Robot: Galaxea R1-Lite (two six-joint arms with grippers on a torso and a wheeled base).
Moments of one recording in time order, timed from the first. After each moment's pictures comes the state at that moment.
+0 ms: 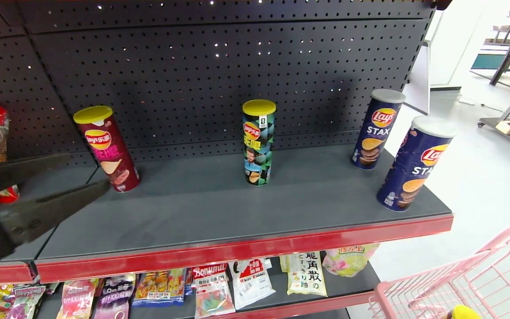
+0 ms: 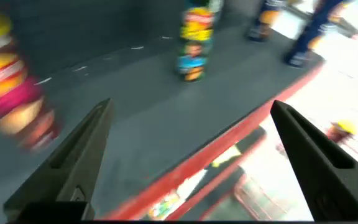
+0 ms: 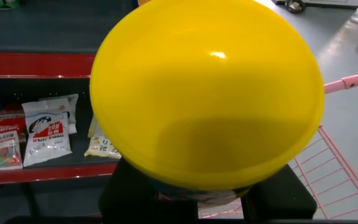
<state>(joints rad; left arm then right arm) -0.20 1.03 -0.66 -0.23 -0.42 0.00 0.12 0.10 -0.19 0.14 -0.16 -0.12</state>
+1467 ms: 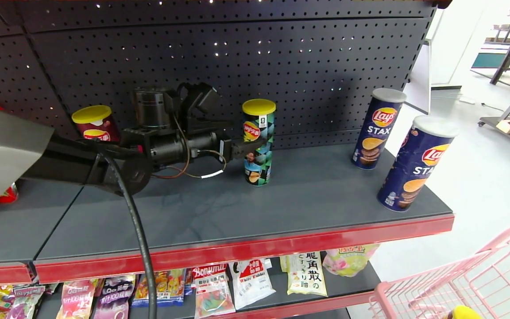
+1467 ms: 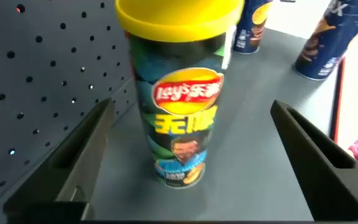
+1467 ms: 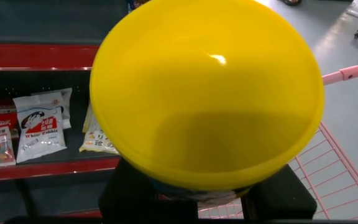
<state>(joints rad) -0.40 2.04 -1.27 -0.65 -0.50 0.13 0.11 0.10 -0.16 0.14 -0.18 -0.12</state>
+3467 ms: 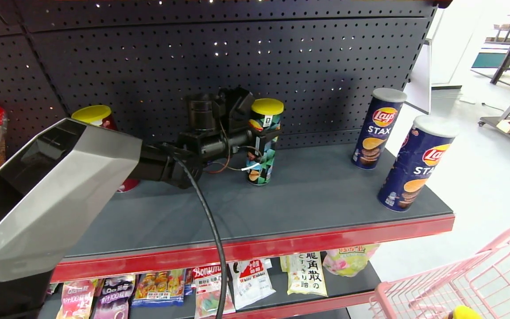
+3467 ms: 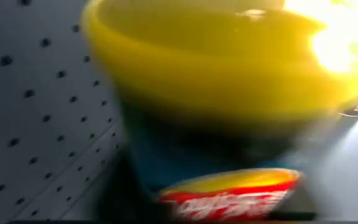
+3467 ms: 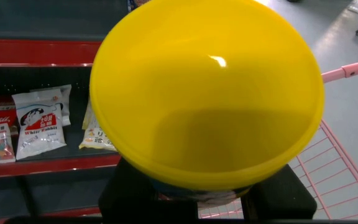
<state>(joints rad) -0.49 2.32 -1.63 -0.64 -0.42 0.08 0.11 0.10 -0.16 0.15 -0.18 -0.12</state>
